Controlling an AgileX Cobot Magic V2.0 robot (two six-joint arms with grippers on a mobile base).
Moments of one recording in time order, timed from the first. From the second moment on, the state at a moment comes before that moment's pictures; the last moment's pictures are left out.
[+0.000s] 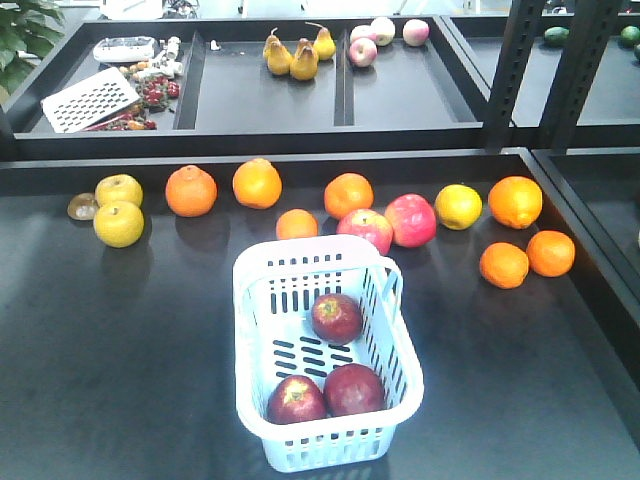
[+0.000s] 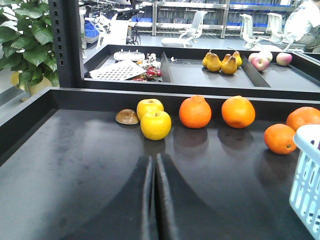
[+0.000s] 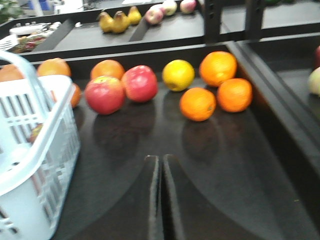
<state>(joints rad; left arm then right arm) 0.09 -0.01 0.02 0.10 0.18 -0.18 0.08 -0.01 0.03 -0.12 0.29 0.19</state>
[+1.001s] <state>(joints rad) 0.09 -0.01 0.02 0.10 0.18 -0.18 0.08 -0.01 0.03 -0.20 0.12 0.21</state>
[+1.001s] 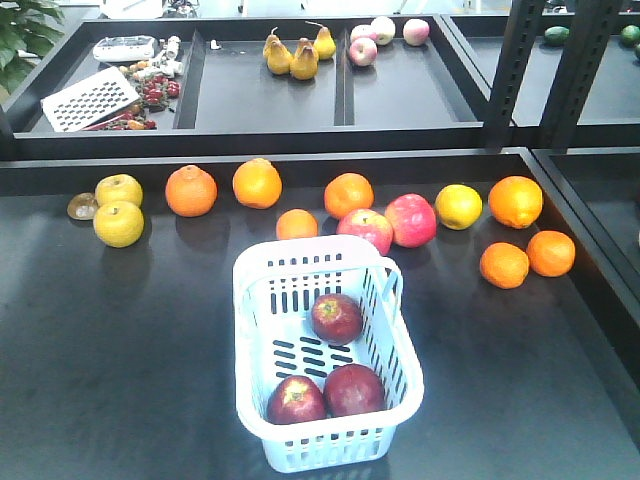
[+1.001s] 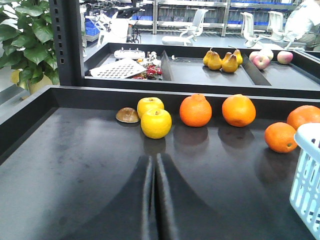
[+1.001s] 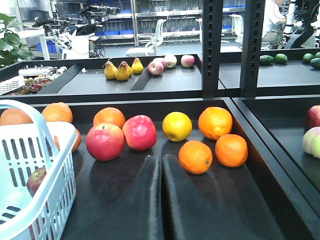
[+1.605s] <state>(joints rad) 0.09 -0.01 0.02 0.10 0.18 -0.18 0.08 -0.01 0.03 -0.20 0.12 0.21</state>
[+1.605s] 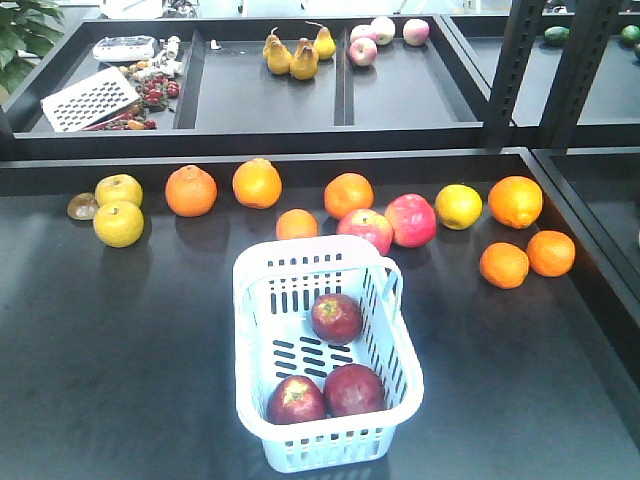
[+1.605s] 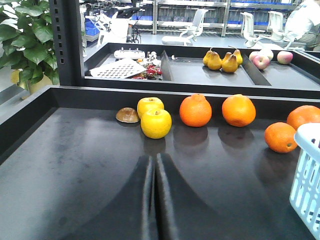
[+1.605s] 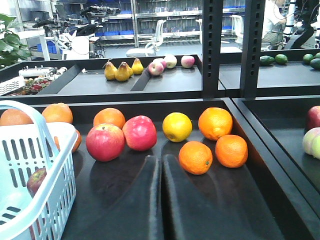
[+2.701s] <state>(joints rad) 0.09 -0.01 0.02 0.10 0.18 -0.18 0.08 -0.01 0.03 -0.20 0.12 0.21</state>
